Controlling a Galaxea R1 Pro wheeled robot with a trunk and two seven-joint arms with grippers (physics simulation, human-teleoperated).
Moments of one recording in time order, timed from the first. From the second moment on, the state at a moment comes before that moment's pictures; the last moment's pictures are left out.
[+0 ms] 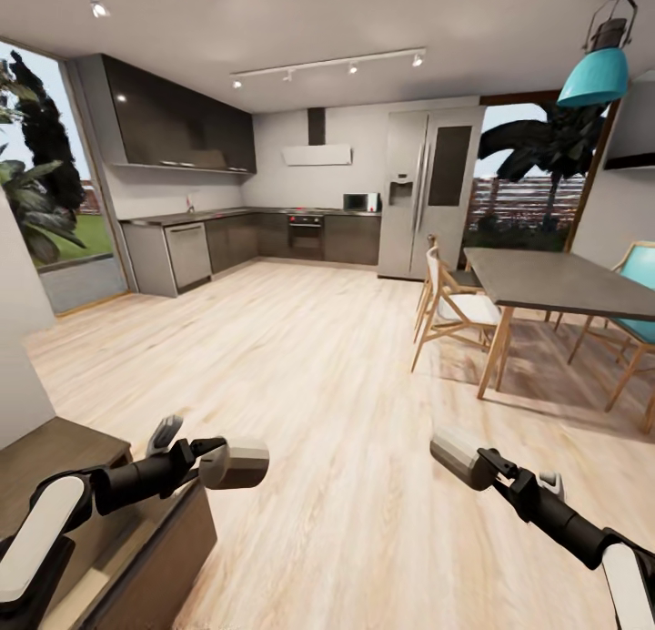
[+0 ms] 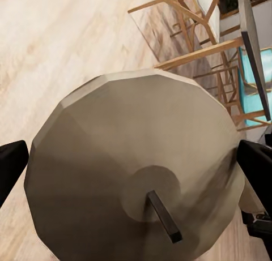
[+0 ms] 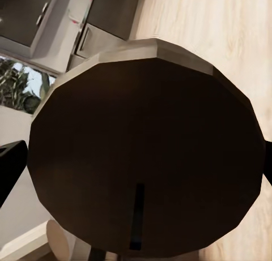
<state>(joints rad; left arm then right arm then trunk) -0.31 0.27 0.10 -1.46 1.35 1.00 0.20 -0.30 -0.11 -0.63 -1.14 -0.53 0.86 0.74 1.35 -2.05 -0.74</state>
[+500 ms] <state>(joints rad) -0.31 0.27 0.10 -1.46 1.35 1.00 0.20 -0.30 -0.11 -0.63 -1.14 -0.53 0.86 0.74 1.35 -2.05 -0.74</state>
